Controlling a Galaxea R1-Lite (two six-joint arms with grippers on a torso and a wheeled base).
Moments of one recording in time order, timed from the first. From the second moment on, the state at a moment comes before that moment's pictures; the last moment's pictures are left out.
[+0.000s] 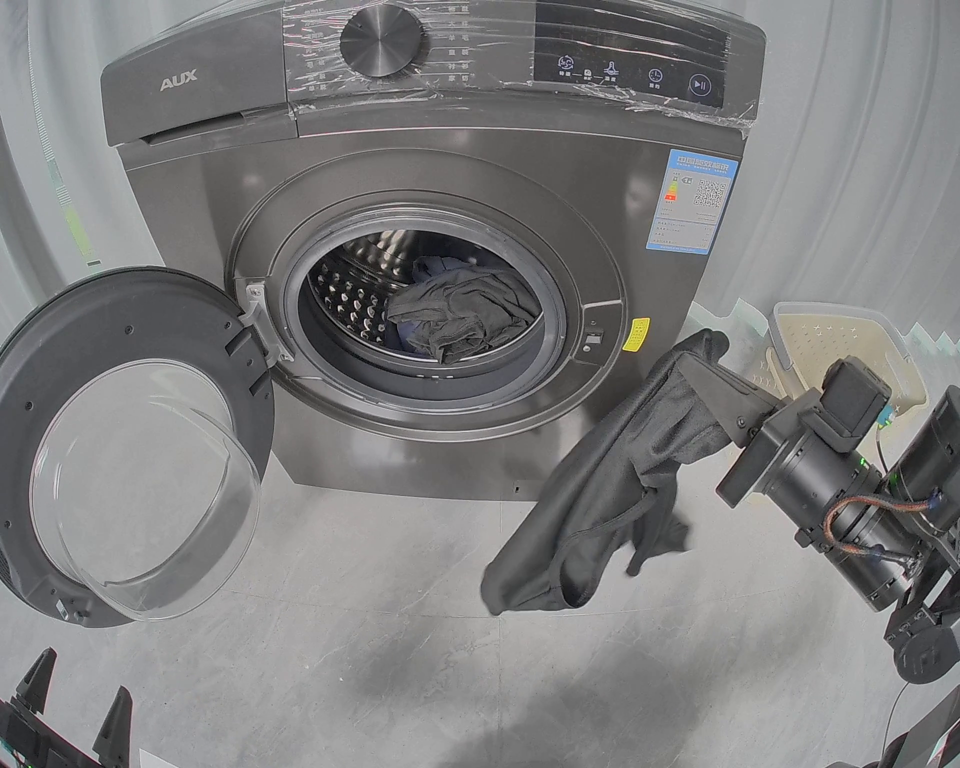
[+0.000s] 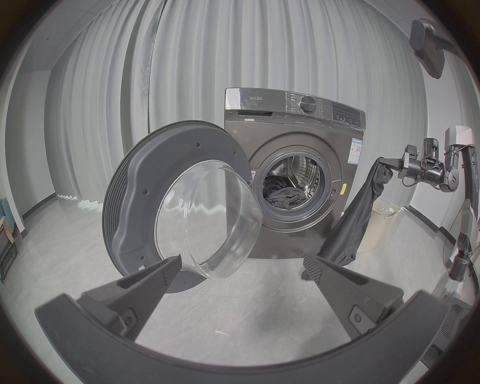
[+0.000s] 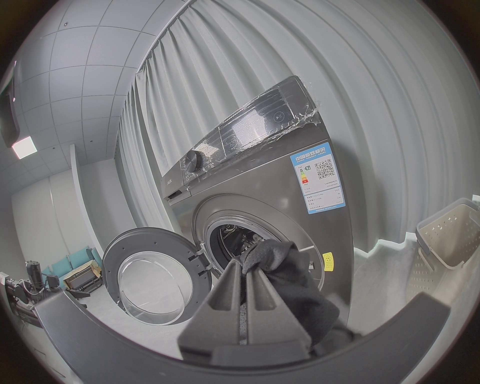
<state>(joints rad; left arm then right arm) 0.00 0.02 -0.02 0.01 -0.01 -0.03 0.70 1.58 -0.43 -1.43 -0.09 0.14</state>
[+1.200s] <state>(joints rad) 0.00 0.02 -0.02 0.01 0.00 0.00 0.71 1.59 -0.41 -1.42 -0.05 0.14</state>
